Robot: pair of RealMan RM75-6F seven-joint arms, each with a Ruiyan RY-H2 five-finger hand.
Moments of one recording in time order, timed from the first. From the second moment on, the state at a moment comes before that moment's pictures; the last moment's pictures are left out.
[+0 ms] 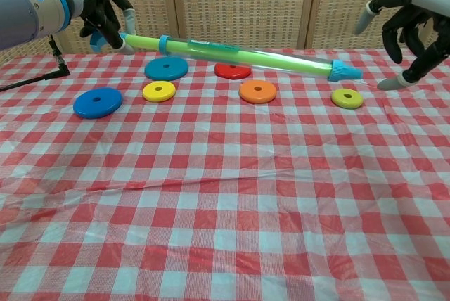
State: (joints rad) left arm -0.95 -1.50 -0.42 -1.54 0.52 1.10 0.63; right arm 0.49 -1.36 0.28 -1.79 -1.25 1.24 -0.42
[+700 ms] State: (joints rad) left arm -0.97 -1.50 -0.40 -1.57 0.47 1.11 0.62; right arm 0.53 -1.41 0.25 -1.81 -1.19 1.24 -0.47
